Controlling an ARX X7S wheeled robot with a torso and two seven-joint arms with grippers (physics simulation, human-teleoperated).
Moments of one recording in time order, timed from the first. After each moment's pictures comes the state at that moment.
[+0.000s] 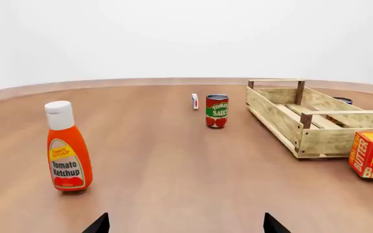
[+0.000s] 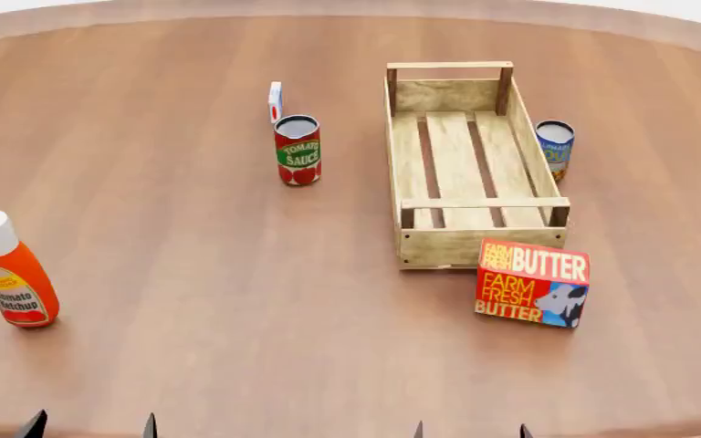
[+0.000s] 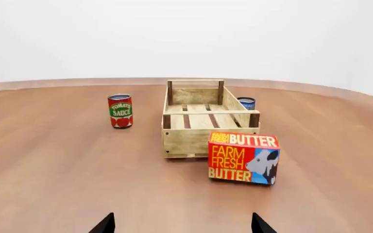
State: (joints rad) left arm 0.00 0.00 0.00 0.00 0.00 0.00 0.00; right arm 0.00 0.00 0.00 0.00 0.00 0.00 0.00
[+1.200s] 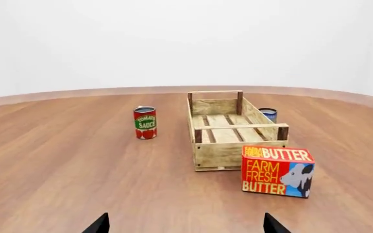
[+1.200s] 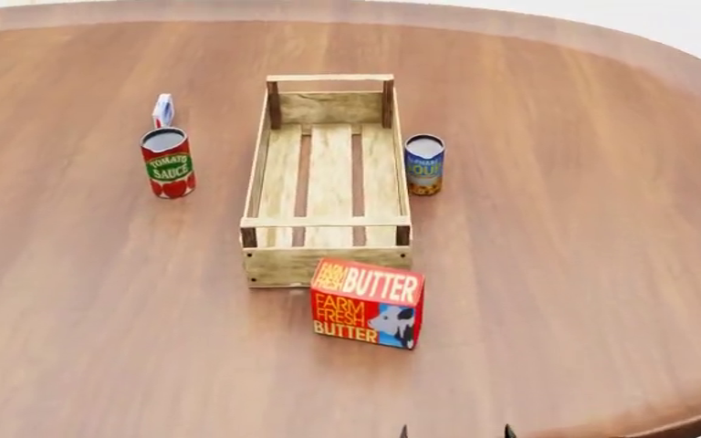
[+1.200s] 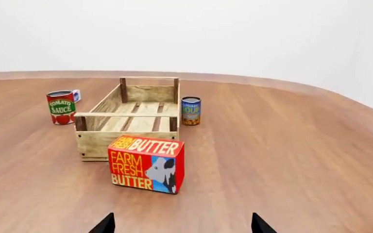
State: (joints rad) left arm 0.13 -0.10 0.33 0.23 -0.02 -0.06 -0.36; right arm -0.01 0.09 -0.13 -0.07 0.08 0.08 0.11
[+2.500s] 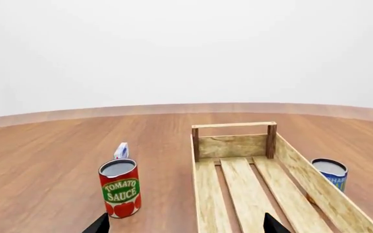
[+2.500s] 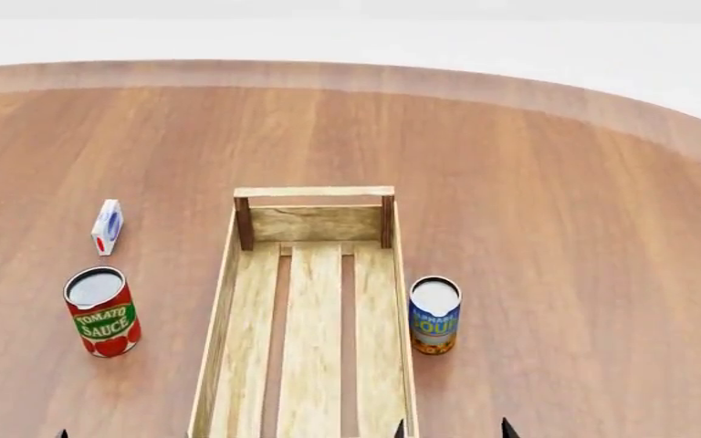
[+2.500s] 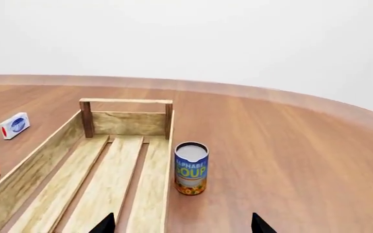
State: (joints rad) left arm 0.09 -0.15 0.38 0.27 -0.05 -0.12 -0.44; right arm 0.02 0.15 -0.20 -0.13 0.13 0.18 0.18
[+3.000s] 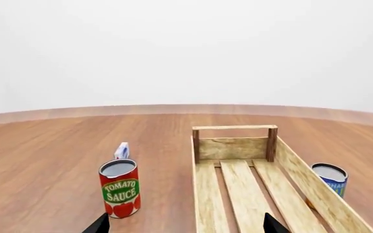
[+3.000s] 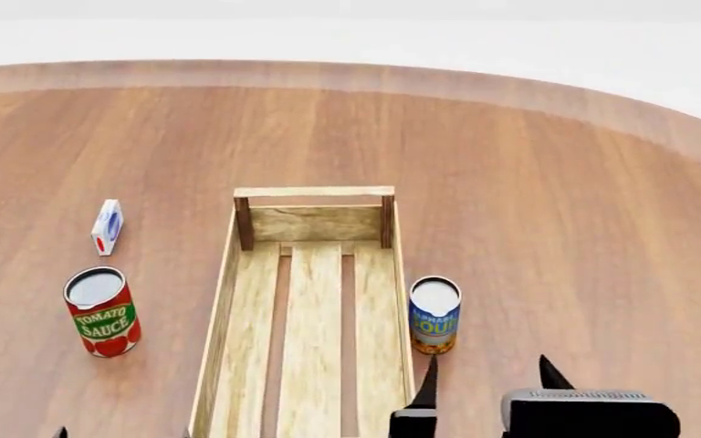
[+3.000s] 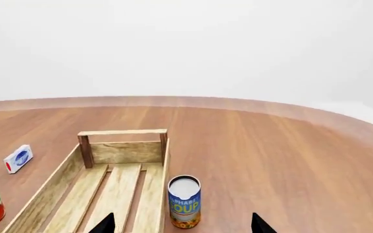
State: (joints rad) left arm 0.08 -0.15 0.40 0.29 -0.07 -0.14 -0.47; right arm 0.13 0.24 -0.10 -0.41 0.33 0.55 0.20
